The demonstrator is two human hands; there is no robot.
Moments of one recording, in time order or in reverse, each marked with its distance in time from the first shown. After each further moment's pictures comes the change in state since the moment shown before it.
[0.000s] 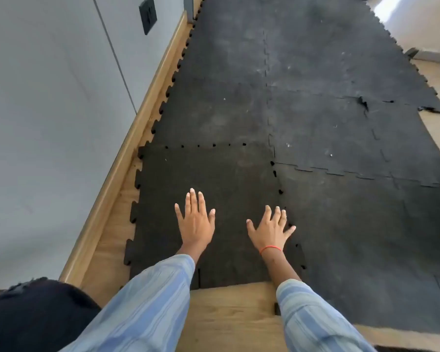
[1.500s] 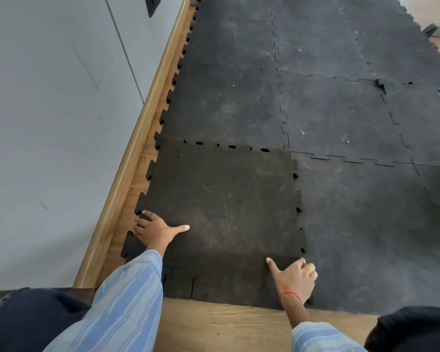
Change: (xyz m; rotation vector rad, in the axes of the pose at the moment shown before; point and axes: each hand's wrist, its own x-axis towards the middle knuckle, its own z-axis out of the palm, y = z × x) left_hand 0.011 -0.140 0.018 -0.142 -0.290 -0.597; right_hand -0.085 0.046 0.062 0.048 0.049 0.425
